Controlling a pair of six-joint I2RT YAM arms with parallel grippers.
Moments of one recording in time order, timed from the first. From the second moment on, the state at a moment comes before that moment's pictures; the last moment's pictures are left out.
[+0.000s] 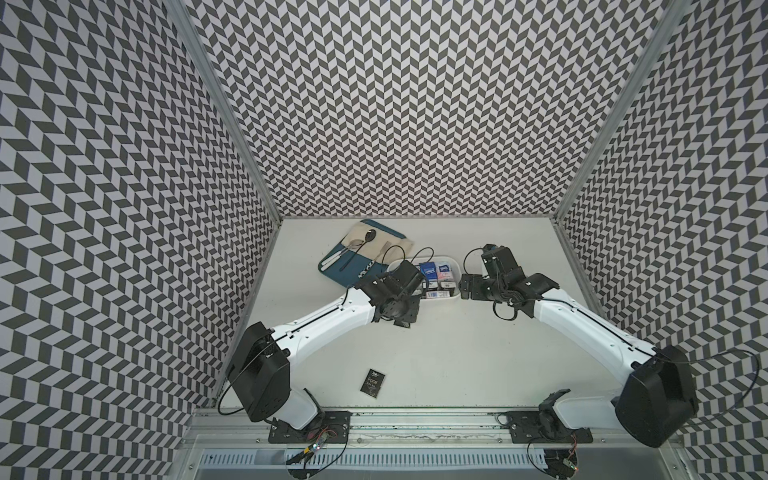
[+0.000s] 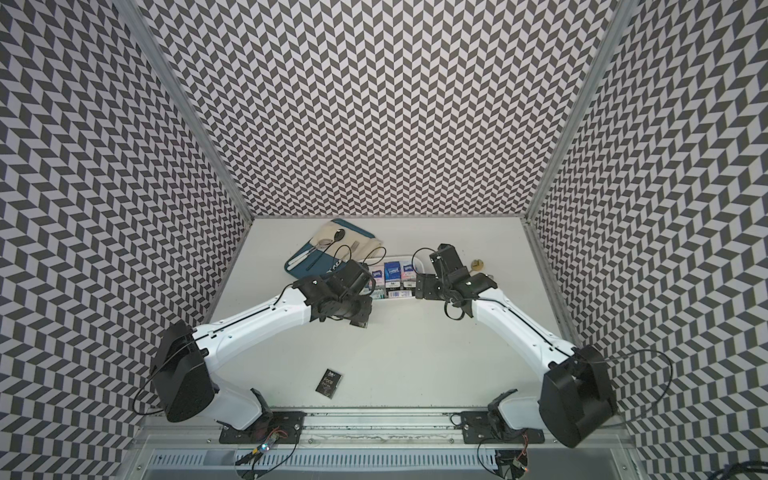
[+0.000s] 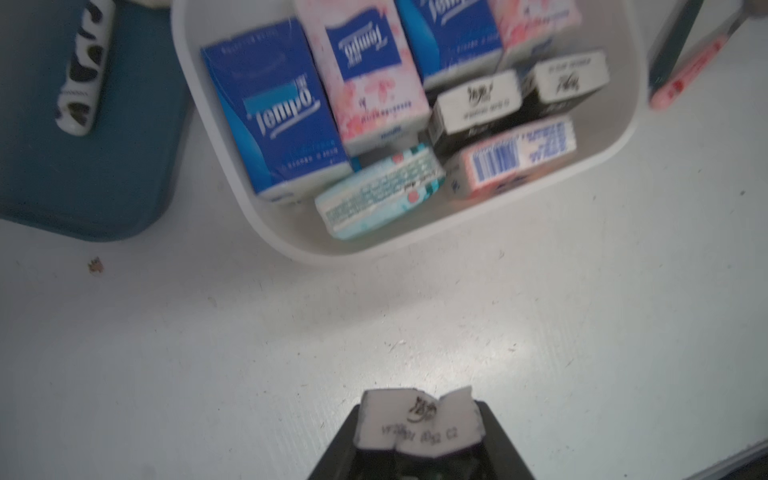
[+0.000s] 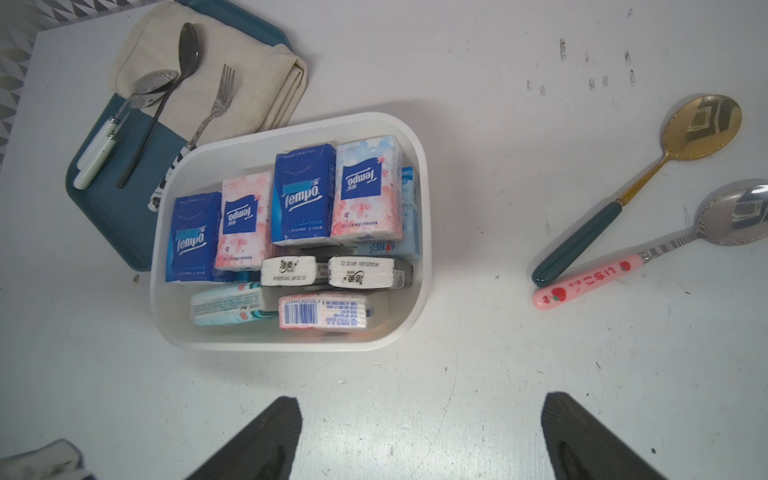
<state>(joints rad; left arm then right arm) -0.80 1.52 1.23 -0.76 -0.12 -0.53 0.48 1.36 1.04 -0.59 0.08 0.47</state>
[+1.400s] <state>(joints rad) -0.70 2.12 1.67 -0.38 -0.17 -0.68 0.38 1.45 1.04 -0.57 0.01 0.41</state>
